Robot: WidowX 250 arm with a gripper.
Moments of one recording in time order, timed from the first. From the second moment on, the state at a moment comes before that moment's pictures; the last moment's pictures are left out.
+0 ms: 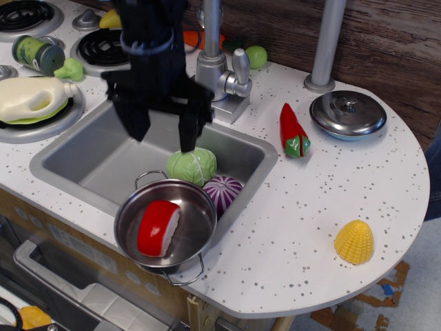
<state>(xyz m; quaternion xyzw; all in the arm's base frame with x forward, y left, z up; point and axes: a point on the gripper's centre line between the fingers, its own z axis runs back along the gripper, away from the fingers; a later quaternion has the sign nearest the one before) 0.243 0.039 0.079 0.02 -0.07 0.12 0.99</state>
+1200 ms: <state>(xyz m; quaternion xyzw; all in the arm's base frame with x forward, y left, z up) 0.207 0.027 0.034 0.02 -0.10 0.21 0.97</state>
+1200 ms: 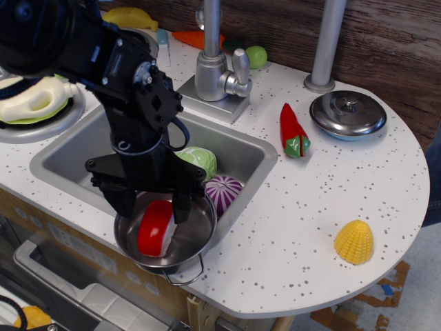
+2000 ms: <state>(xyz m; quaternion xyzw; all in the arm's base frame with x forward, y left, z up) 0.201 0.015 0.015 0.02 -0.14 0.20 0.97</state>
